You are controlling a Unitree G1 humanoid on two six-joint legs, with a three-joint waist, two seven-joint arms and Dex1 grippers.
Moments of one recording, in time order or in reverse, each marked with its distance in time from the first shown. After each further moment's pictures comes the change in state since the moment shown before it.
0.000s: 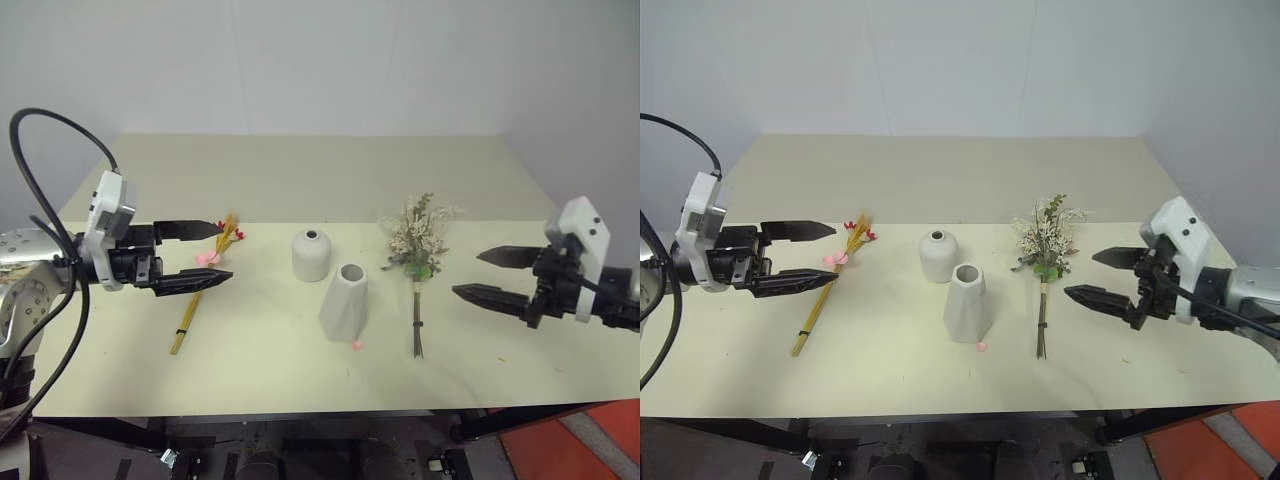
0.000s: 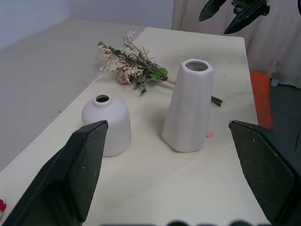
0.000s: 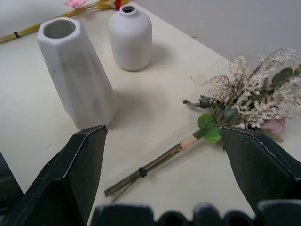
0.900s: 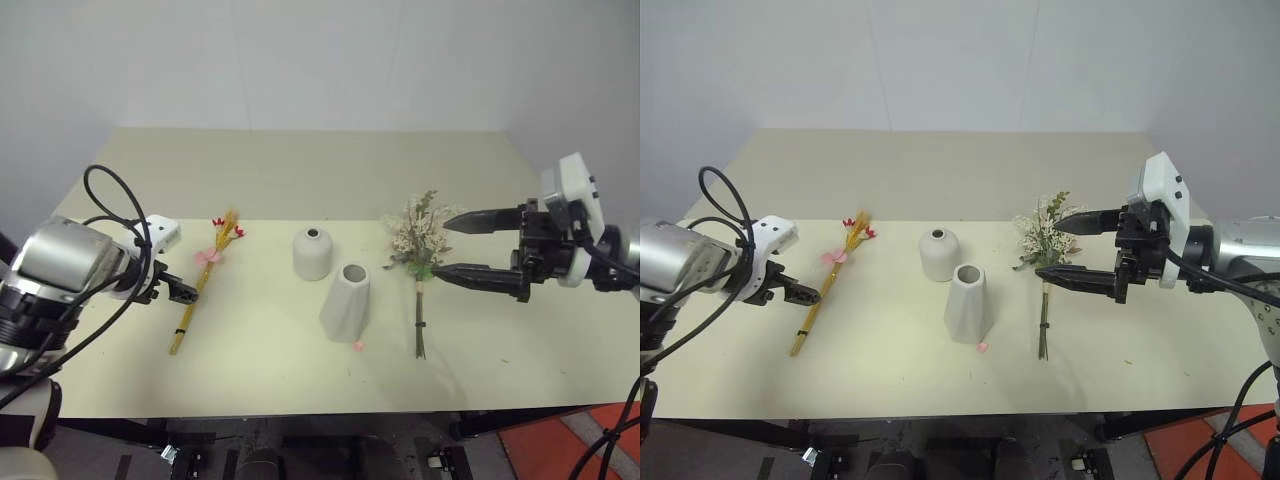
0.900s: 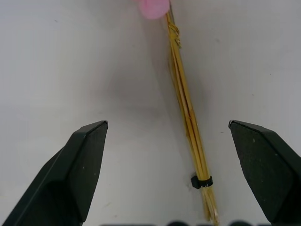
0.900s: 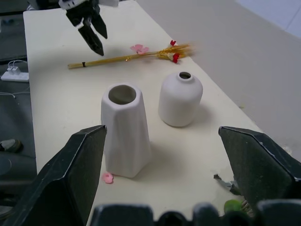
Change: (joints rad) left arm -0.368 0.025 -0.504 0.109 0.336 0.955 0.607; right arm -0.274 0.018 0.168 0.114 -0.012 -0.169 0.228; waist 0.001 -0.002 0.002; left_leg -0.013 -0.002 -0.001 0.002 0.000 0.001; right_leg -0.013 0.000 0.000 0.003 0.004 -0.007
